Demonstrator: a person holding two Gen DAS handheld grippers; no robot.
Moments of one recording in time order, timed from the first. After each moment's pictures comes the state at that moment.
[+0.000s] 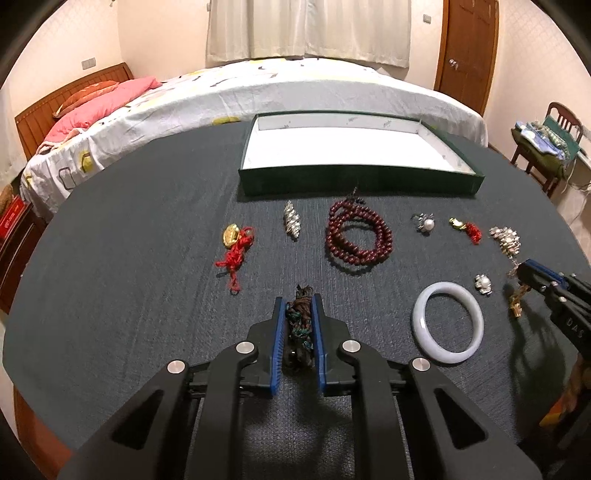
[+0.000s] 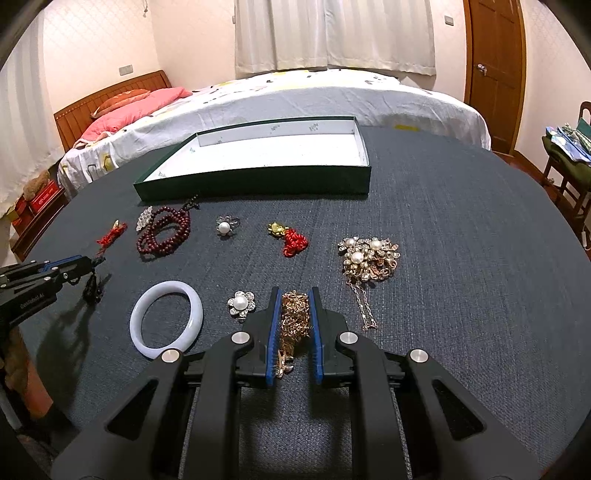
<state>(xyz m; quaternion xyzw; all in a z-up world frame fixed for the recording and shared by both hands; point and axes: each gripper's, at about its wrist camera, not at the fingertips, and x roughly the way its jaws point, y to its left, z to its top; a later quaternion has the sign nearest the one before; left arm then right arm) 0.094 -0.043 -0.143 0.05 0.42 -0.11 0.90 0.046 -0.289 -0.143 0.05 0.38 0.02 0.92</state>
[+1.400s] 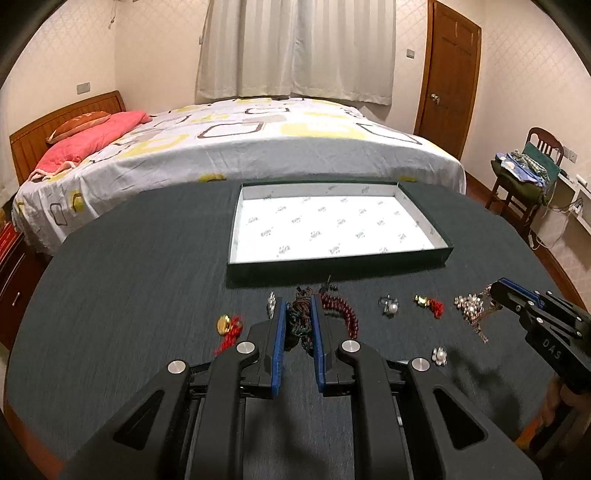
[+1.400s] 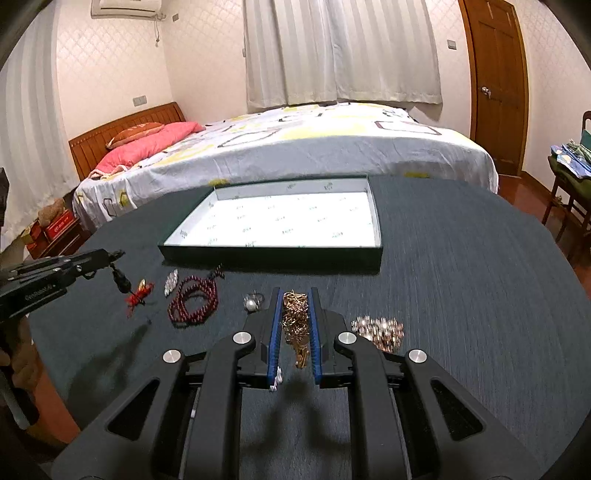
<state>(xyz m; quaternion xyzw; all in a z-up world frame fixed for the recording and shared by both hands) 0.117 -0.052 -0.074 0.04 0.35 -0.15 0.92 0.065 -0.294 -0.084 0.07 0.31 0.05 0.95</state>
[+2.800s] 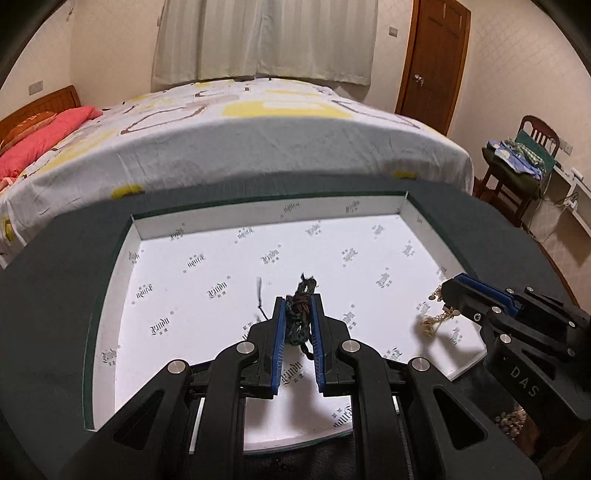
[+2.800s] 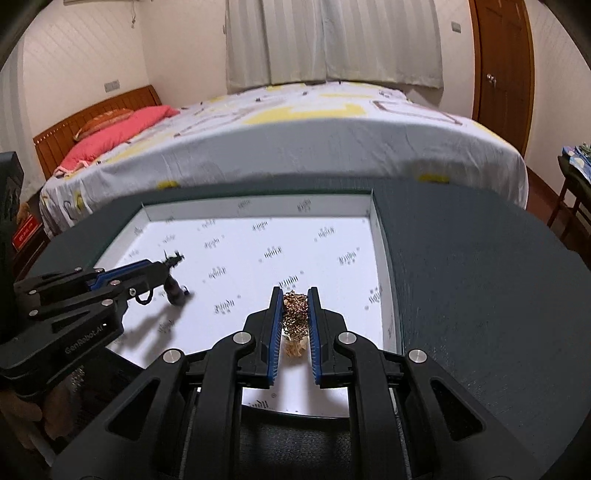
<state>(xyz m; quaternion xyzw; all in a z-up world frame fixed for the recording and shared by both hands) 0.287 -0.152 -0.135 0.04 0.38 -0.20 0.90 0.248 -0.322 -0.130 0.06 0.36 0.02 0.93</state>
